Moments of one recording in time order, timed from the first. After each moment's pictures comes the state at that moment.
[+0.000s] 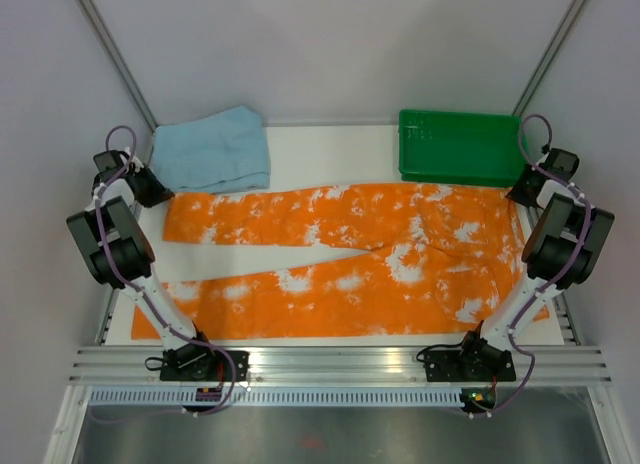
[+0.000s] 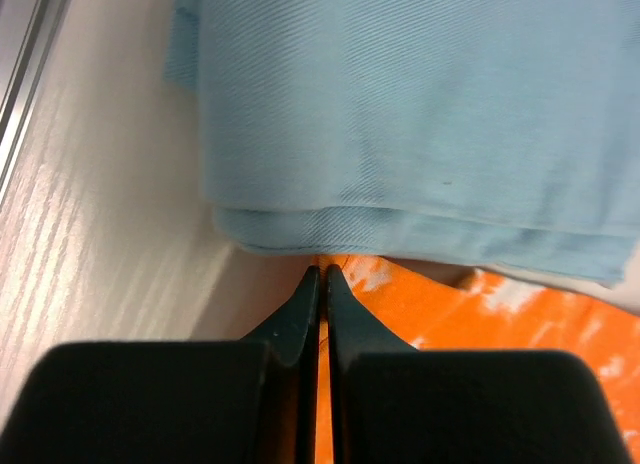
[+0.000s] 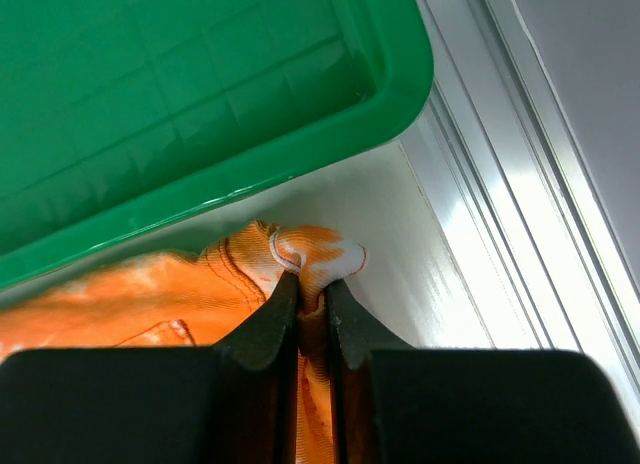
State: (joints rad) left arm 0.49 2.02 1.40 -0.32 0.39 -0.23; right arm -0.48 1.99 1.31 -0.18 -0.15 0.11
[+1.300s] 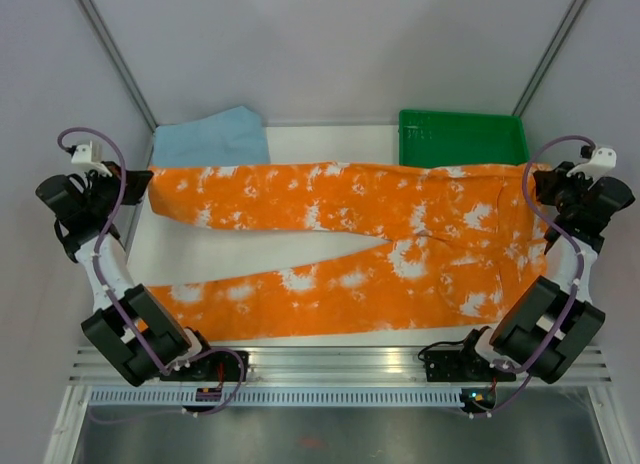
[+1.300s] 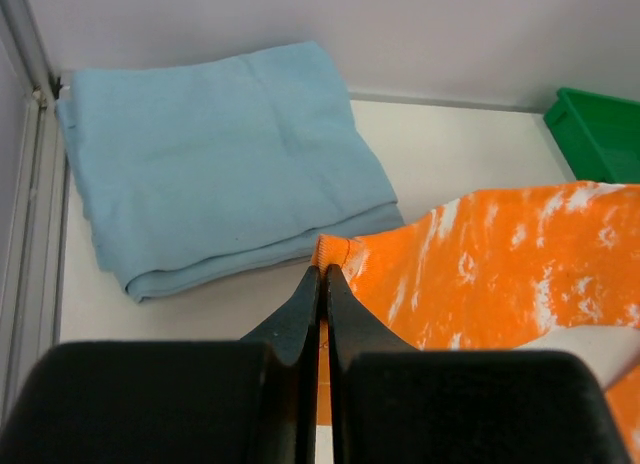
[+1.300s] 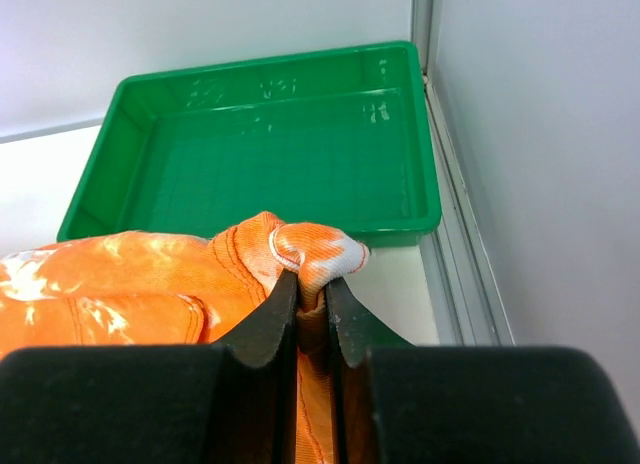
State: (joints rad) left arm 0.69 1.30 0.96 0.12 0.96 -0.09; right arm -0.68 1.32 0.85 0.27 -0.63 0.03
